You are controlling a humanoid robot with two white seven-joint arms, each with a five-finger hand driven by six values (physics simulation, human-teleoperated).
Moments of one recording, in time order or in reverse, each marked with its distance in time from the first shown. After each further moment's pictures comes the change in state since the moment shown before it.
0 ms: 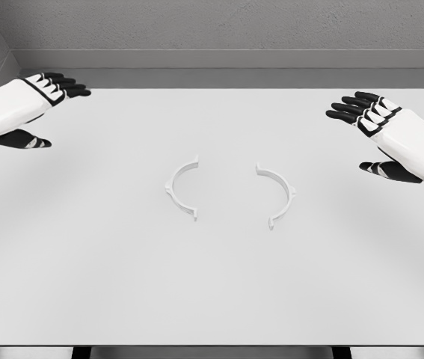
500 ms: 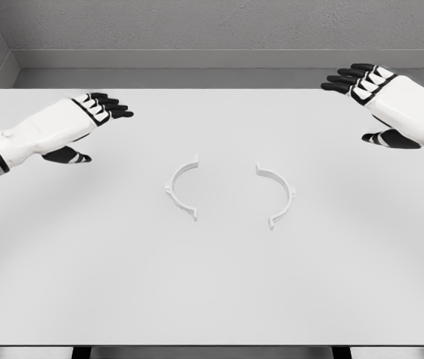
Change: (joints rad) left arm 0.020 -0.161 -0.017 -0.011 -0.127 0.000 -0.024; right arm -0.210 0.060 0.040 0.097 0.022 0.000 0.234
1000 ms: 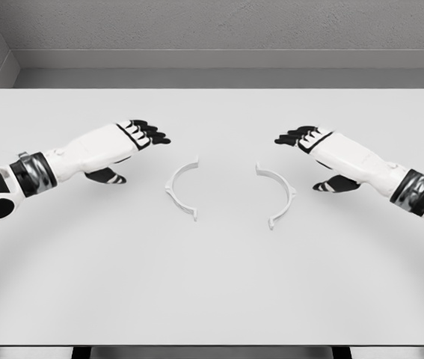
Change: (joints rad) left arm -0.020 -0.123 -0.091 0.059 -0.063 0.000 -0.030; right arm 0.008 0.154 0.144 0.181 0.009 -0.001 0.033
